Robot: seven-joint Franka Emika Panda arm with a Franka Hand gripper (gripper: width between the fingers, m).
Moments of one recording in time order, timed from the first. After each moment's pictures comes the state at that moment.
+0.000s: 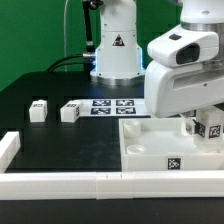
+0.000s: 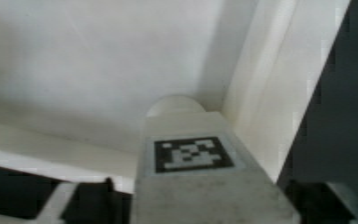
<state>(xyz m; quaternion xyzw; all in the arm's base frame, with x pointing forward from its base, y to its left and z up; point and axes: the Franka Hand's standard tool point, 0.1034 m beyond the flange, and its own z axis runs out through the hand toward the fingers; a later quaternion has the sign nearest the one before) 0.585 0.123 0.063 -0.99 -0.16 0.03 0.05</state>
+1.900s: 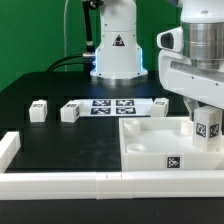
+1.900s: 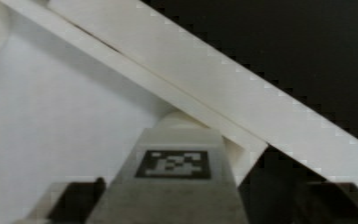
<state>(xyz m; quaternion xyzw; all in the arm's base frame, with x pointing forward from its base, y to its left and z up) 0.583 0.126 0.063 -0.89 0.45 0.04 0.03</state>
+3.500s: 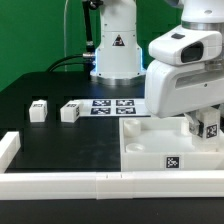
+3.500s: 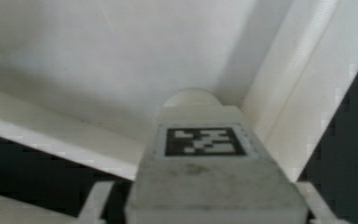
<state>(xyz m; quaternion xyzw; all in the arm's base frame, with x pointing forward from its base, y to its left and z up) 0.585 0.119 0.061 -0.98 -0.20 0.02 0.03</state>
